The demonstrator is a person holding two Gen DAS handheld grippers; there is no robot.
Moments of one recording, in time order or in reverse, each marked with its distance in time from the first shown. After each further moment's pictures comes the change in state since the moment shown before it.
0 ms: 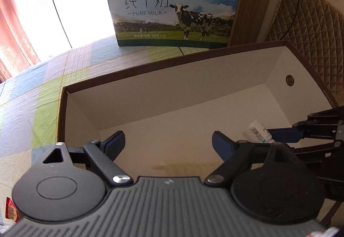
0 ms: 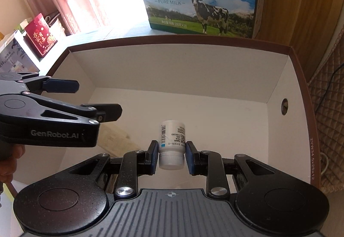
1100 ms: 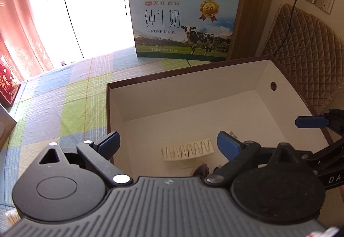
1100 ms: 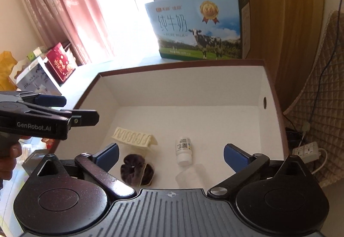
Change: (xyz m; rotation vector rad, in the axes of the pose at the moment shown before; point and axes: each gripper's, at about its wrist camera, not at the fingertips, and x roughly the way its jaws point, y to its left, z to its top) left arm -0.094 0.017 -0.024 -0.028 -0.069 0.019; right arm -0.087 0.019 -0.037 0.058 -0.180 0.049
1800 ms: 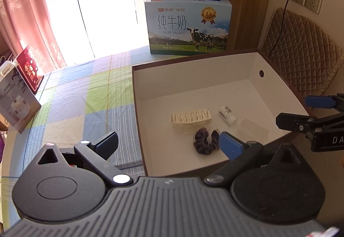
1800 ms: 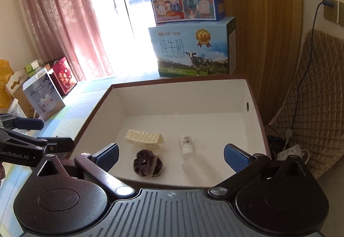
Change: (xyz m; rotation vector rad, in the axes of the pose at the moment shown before) left arm -0.089 0.004 -0.059 -0.021 -0.038 0.046; right arm -0.068 0.042 -0.034 -0.005 -0.128 -0.071
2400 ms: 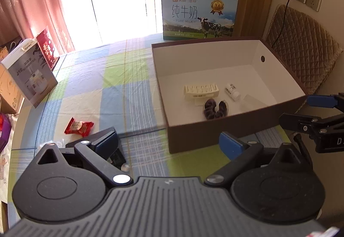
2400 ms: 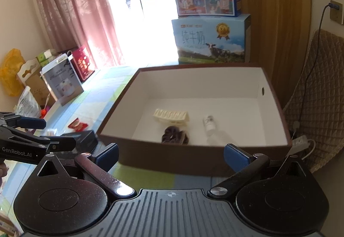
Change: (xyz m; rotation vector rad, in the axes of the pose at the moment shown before) left arm -0.050 0.025 -0.055 -0.038 0.032 0.020; right arm -0.032 0.053 -0.039 -0.036 0.033 0.036
